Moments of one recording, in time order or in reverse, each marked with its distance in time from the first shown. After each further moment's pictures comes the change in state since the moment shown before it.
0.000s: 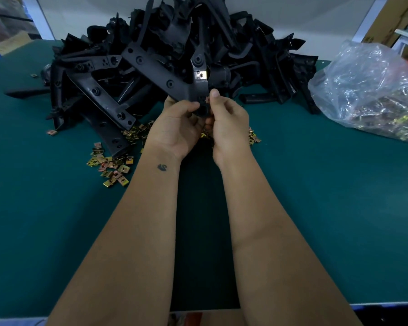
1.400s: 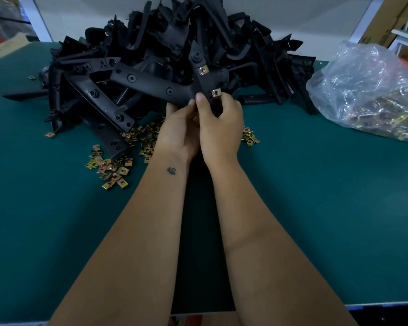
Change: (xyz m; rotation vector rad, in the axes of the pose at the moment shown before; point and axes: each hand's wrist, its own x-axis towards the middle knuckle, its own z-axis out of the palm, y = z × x) left_hand 0.005 -0.013 0.006 -0.154 0.128 0.021; right_hand -0.001 0.012 0.009 -0.511 0.197 -0.332
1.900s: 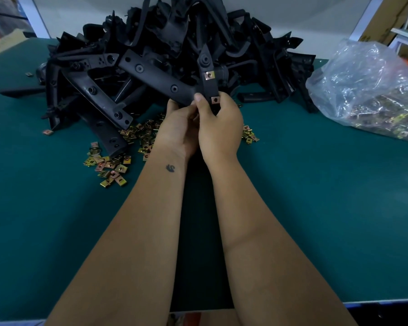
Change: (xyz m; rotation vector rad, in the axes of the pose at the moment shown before) left_hand -0.003 0.000 0.004 0.060 0.019 -0.029; right_hand -0.001 -0.003 -0.002 -0.059 -0.047 -0.015
